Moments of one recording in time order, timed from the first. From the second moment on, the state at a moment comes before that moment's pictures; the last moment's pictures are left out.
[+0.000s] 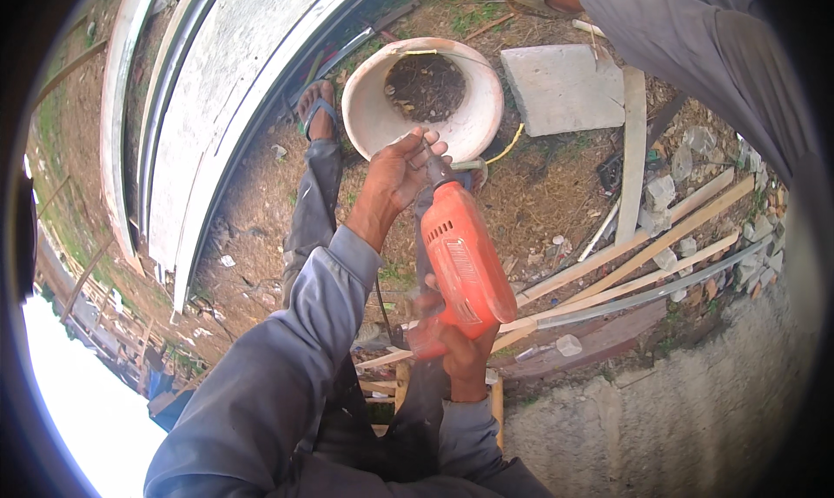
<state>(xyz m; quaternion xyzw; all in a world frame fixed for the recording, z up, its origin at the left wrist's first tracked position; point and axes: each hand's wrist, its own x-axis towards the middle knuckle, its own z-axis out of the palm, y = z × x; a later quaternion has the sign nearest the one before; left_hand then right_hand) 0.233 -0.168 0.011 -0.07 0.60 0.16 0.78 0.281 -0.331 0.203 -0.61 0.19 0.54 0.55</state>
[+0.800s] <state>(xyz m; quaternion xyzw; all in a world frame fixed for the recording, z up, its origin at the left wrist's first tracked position) 0.193 0.165 -0.123 -0.21 0.55 0.28 0.76 0.270 0.045 0.081 -0.75 -0.15 0.54 0.35</state>
